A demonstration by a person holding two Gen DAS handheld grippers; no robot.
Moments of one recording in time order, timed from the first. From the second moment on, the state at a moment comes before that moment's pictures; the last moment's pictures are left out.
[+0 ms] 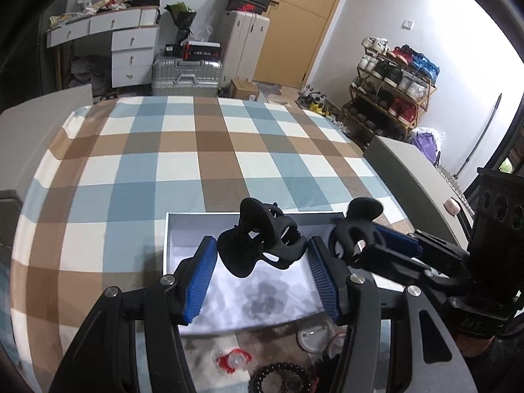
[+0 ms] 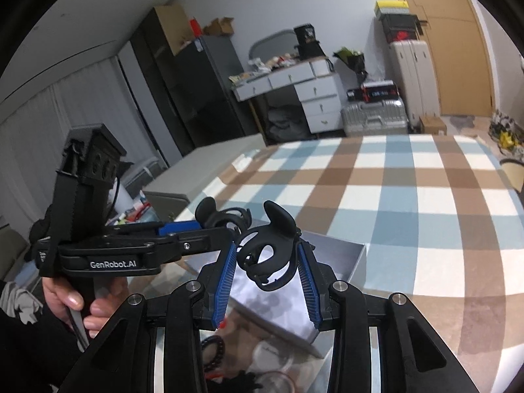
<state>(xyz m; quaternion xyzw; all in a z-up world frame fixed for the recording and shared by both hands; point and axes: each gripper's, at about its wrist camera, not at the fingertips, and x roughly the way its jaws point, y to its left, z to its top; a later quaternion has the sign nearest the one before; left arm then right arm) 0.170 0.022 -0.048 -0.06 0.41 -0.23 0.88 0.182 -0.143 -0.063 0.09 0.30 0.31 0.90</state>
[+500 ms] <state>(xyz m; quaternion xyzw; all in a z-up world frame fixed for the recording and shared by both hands) 0.187 0.014 -0.064 -0.05 0.45 -0.22 0.86 0.210 -0.131 -0.086 0.08 0.36 0.30 0.88</state>
